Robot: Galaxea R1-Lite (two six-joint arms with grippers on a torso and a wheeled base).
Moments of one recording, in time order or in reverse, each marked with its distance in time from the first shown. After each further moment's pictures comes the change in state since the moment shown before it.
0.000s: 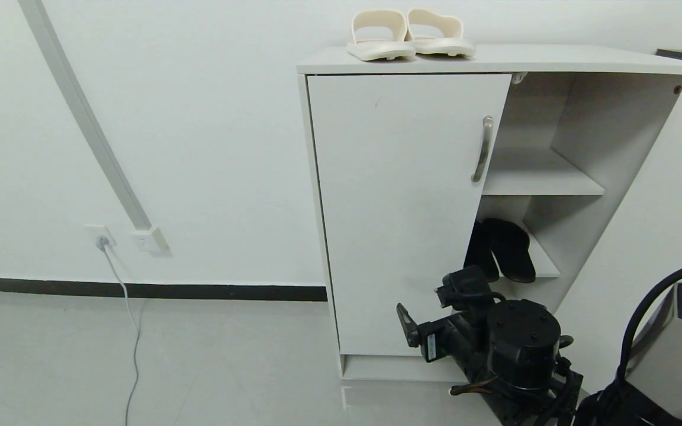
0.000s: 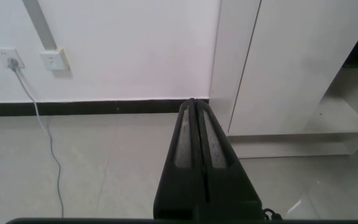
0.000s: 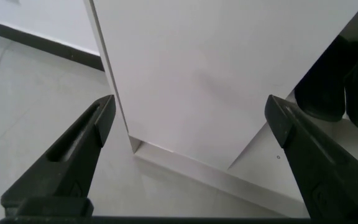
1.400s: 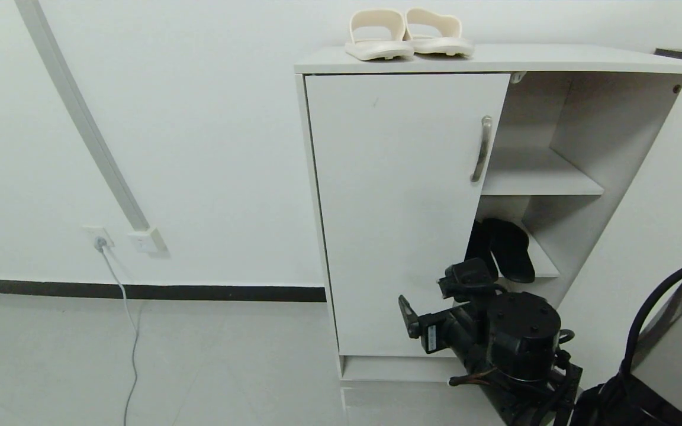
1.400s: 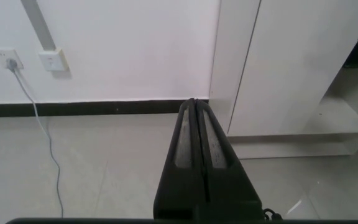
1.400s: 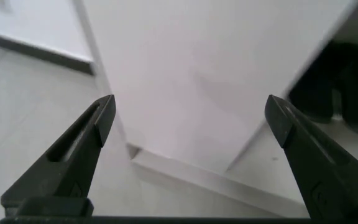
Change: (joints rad) left arm 0.000 0.000 0.000 0.000 -0.001 0.000; right arm -0.015 -0.012 -0.026 0.024 -0.020 0.006
